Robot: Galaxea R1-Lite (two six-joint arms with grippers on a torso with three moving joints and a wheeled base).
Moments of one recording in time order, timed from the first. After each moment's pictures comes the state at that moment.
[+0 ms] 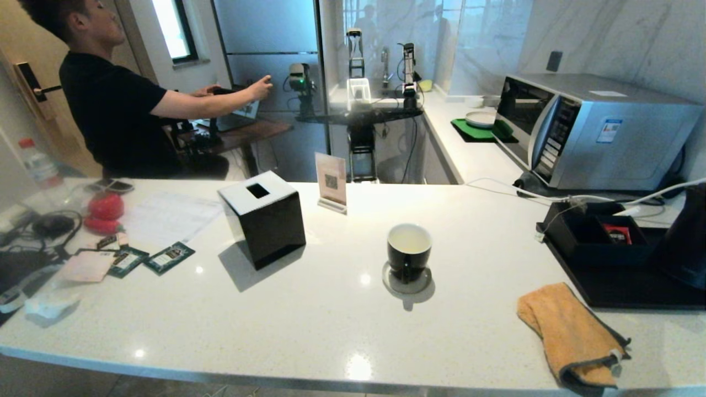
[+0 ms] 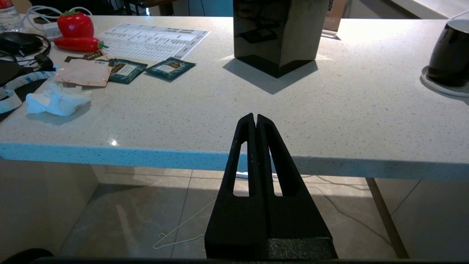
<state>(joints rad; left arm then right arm) 0.00 0.00 0.00 -0.01 0.02 -0.01 -0.80 2.19 -1.17 -0.89 -0.17 -0.06</state>
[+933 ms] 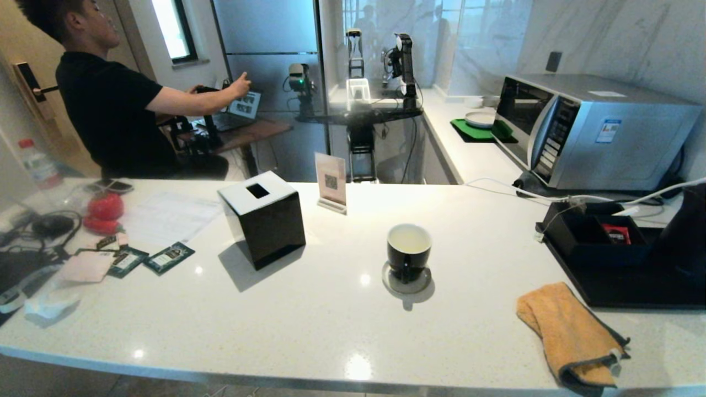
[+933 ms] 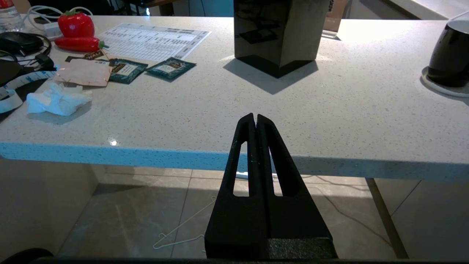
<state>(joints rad) 0.00 0.00 0.00 -0.01 0.02 -0.01 -0.79 2.20 -1.17 -0.89 -0.17 -0.06</state>
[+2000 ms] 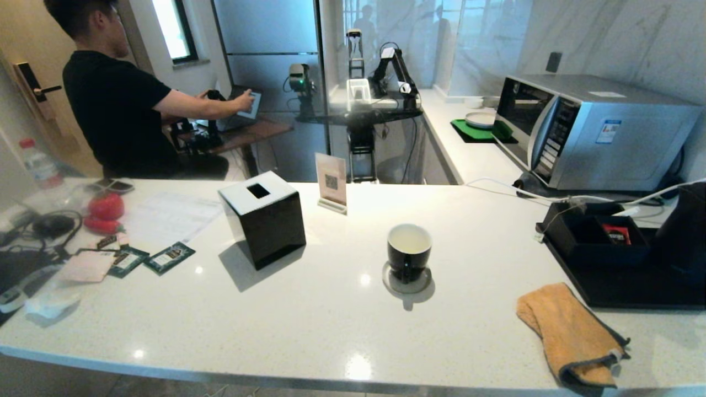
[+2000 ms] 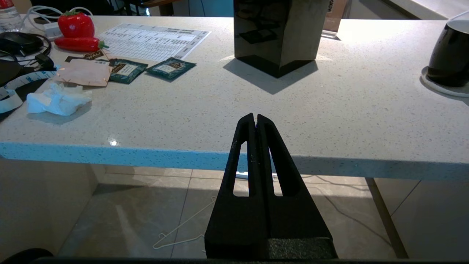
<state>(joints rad) 0.00 0.00 0.00 -0.01 0.02 -0.01 -0.79 2.06 -0.94 -0.89 -0.17 -0.07</state>
